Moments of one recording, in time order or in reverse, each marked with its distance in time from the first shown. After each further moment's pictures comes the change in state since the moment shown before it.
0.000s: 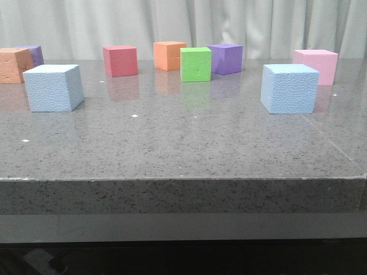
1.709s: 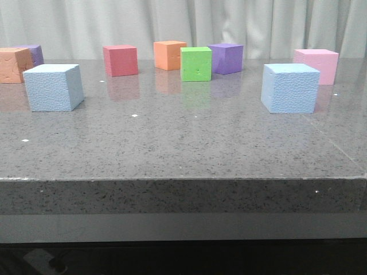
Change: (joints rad) left arm 0.000 0.378 -0.708 -0.015 0.735 0.000; right arm 0.000 0.523 -0.674 -0.112 0.621 -0.004
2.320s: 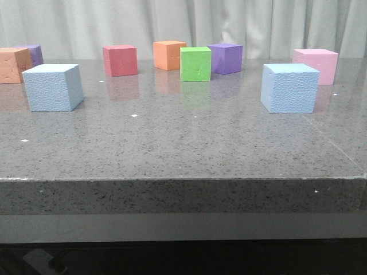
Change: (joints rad) left arm 0.000 0.000 0.000 0.000 0.000 0.000; right arm 0.000 0.000 0.000 0.024 -0.004 0.000
